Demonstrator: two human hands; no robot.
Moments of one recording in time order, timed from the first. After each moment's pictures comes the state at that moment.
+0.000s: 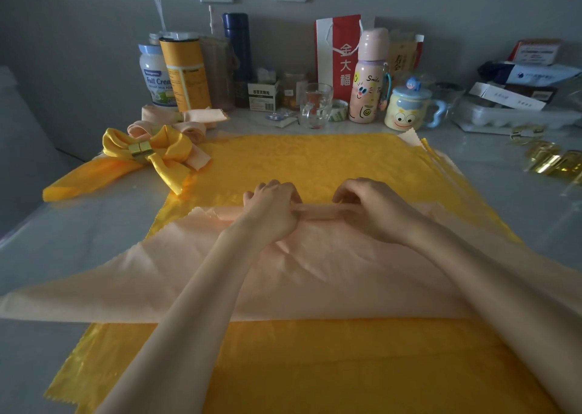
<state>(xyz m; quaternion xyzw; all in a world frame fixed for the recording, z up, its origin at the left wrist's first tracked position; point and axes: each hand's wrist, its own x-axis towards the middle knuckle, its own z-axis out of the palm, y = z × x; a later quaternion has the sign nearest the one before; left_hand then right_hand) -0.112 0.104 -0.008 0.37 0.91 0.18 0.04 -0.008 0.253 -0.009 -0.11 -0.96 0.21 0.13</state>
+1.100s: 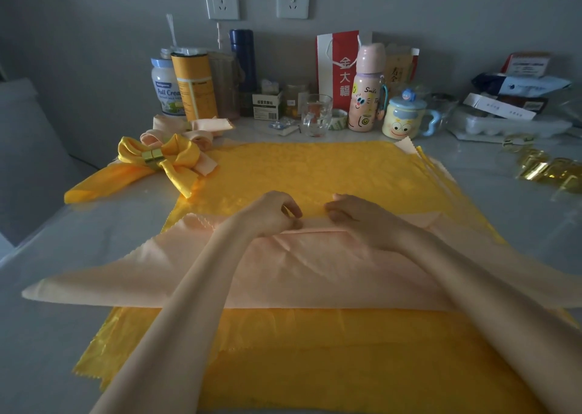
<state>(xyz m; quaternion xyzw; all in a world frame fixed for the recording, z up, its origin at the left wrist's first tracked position) -0.112 0.091 0.008 0.37 0.88 0.22 0.19 -0.003 0.243 -0.010 -0.11 -0.97 0.20 0.00</state>
